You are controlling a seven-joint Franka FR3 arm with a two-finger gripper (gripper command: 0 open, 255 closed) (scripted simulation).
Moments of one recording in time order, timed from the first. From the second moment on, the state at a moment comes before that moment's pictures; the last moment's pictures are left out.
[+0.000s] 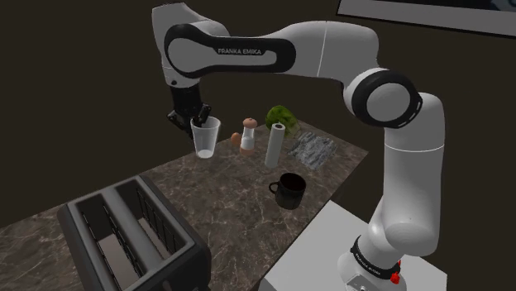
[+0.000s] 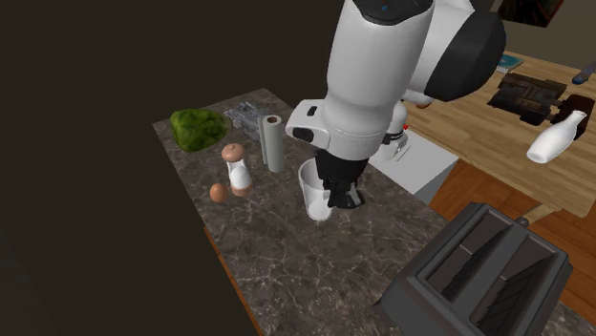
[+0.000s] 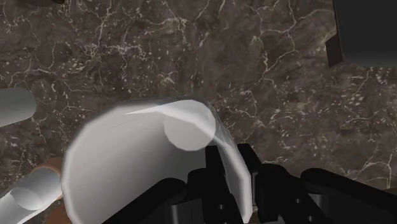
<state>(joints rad) 0.17 0.41 0.35 -1.30 -0.22 1.58 0.73</state>
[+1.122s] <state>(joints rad) 0.04 -0.21 0.29 -1.97 -0.05 1.68 0.54</state>
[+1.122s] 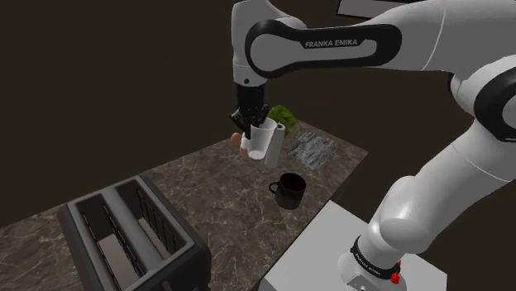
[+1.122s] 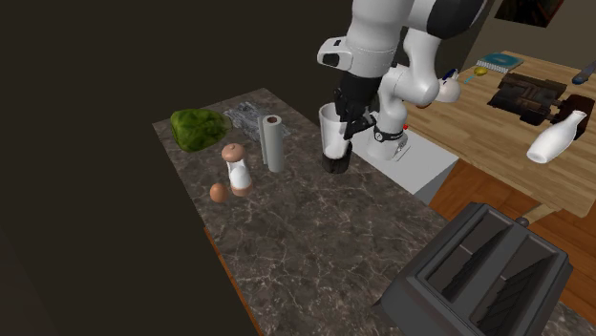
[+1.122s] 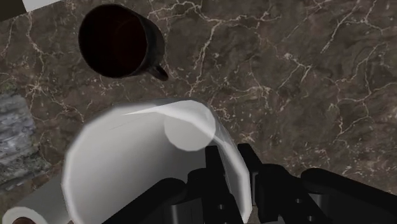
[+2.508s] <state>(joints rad) 0.04 -0.61 0.18 -2.44 -0.01 1.76 0.40</state>
